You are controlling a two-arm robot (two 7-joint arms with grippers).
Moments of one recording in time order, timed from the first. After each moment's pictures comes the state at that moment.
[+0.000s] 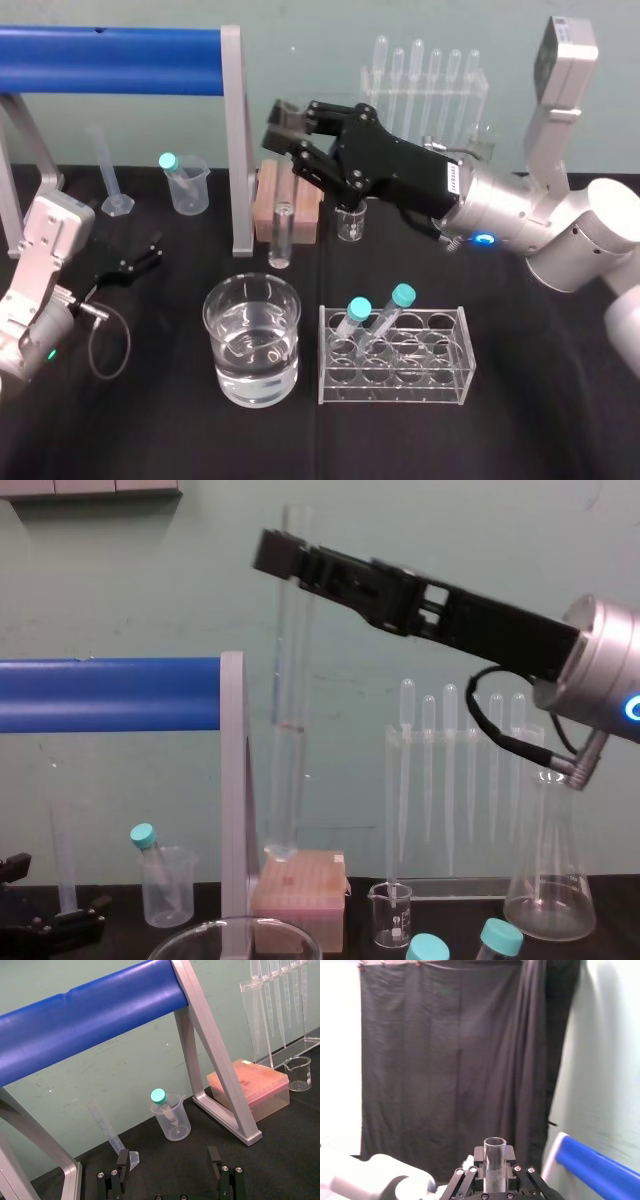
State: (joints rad) left arm -0.20 0.60 0.45 -1.41 -0.25 -0.12 0.03; right arm 0.59 0.36 -0.56 -1.35 0.79 -0.18 1.03
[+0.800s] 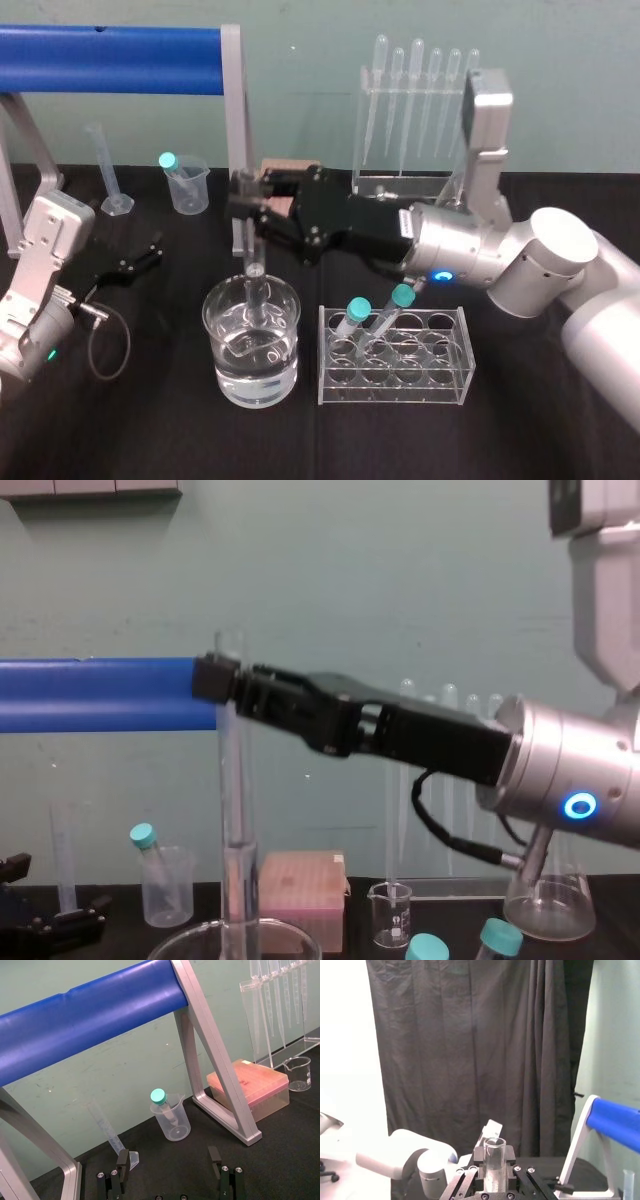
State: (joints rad) left arm -0.20 0.60 0.45 -1.41 -0.25 -0.12 0.03; right arm 0.63 0.32 -0.69 -1.20 0.80 -0.18 1.09
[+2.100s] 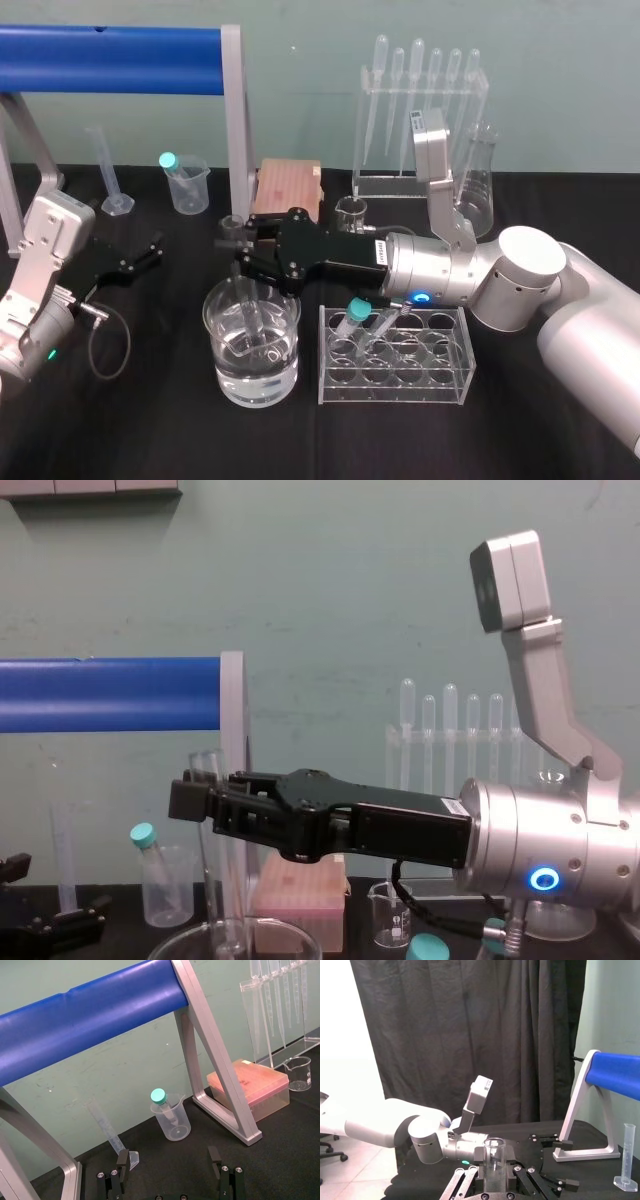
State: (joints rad) left arm -0.20 0.60 0.45 -1.41 -0.25 -0.12 0.03; right arm 0.66 0.27 -0.74 -1.06 0.74 -0.16 1.08
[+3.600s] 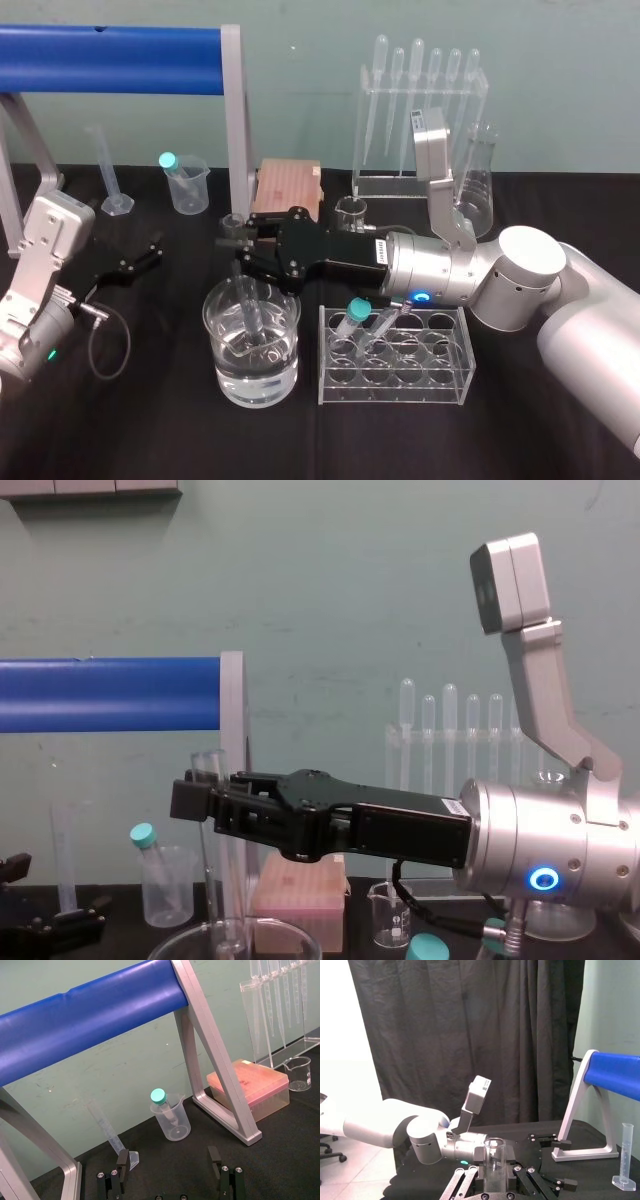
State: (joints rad) left arm -0.20 0.60 0.45 -1.41 -0.25 -0.12 0.03; right arm 0.66 0.27 -0.74 -1.05 0.73 -0.16 1.09
